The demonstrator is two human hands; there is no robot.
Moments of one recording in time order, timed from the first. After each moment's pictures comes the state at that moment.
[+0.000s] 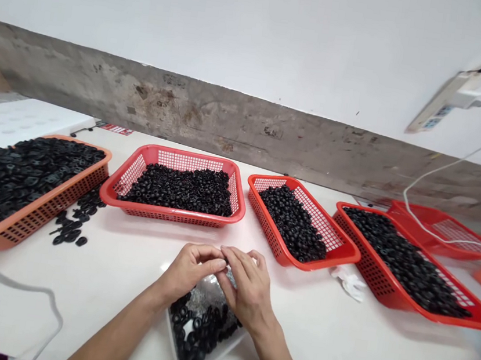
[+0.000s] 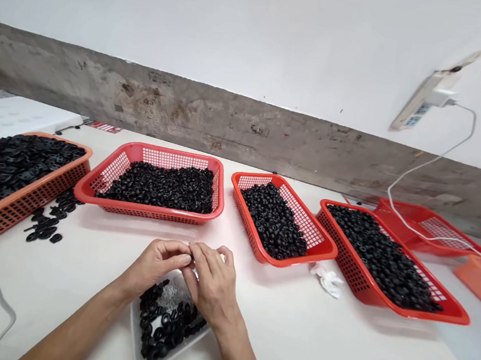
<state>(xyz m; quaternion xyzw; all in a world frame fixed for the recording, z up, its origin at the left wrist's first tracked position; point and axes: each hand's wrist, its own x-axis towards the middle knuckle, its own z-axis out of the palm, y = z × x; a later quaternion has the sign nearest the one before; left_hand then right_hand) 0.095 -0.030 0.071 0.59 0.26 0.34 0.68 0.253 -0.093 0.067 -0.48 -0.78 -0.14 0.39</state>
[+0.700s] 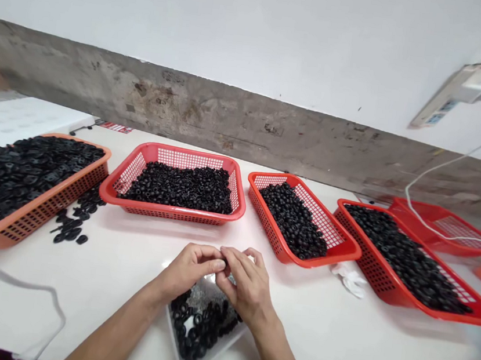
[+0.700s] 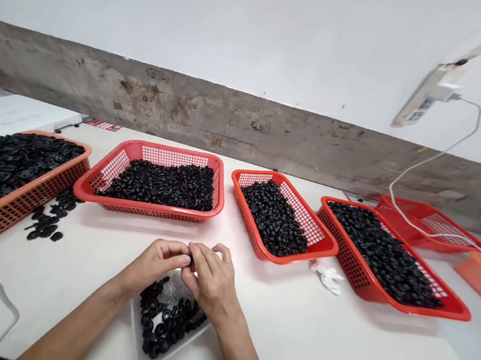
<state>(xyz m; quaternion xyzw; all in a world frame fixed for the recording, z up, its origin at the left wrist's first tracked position) 0.093 -0.031 0.072 0.59 0.23 0.30 0.72 0.254 -0.089 0.064 -0.44 -0.79 -0.16 0.41</state>
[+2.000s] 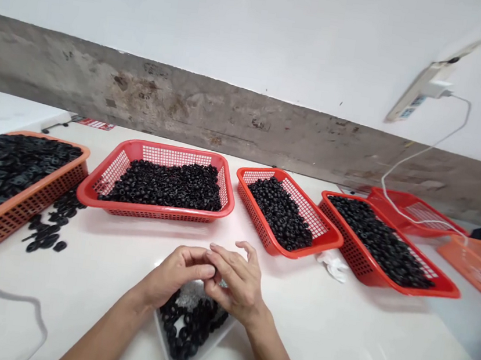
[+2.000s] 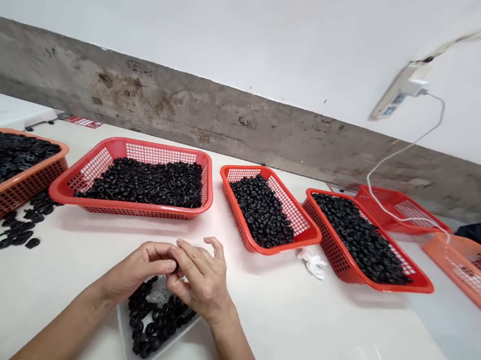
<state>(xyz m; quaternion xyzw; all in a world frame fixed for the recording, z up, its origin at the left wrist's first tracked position) 0.089 -0.036 0.081 0.57 0.19 0.27 0.76 0.257 -0.094 0.067 -0.42 -0.78 -0.15 0.44</state>
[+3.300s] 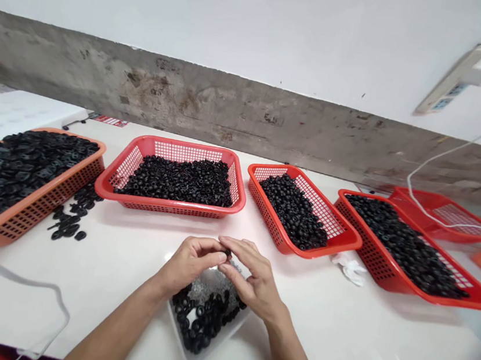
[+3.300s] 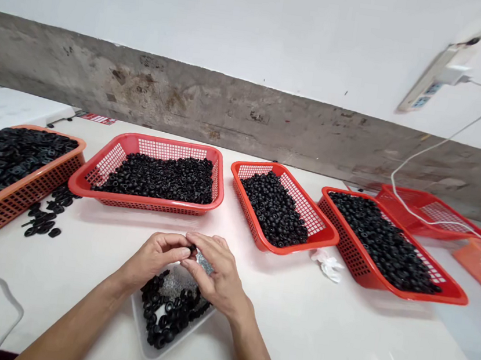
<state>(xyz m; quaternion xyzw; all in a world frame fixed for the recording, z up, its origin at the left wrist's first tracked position) 0.094 -0.034 0.078 0.58 0.25 0.32 0.71 0.265 -0.092 0.067 -0.43 -0.76 0.11 0.48</state>
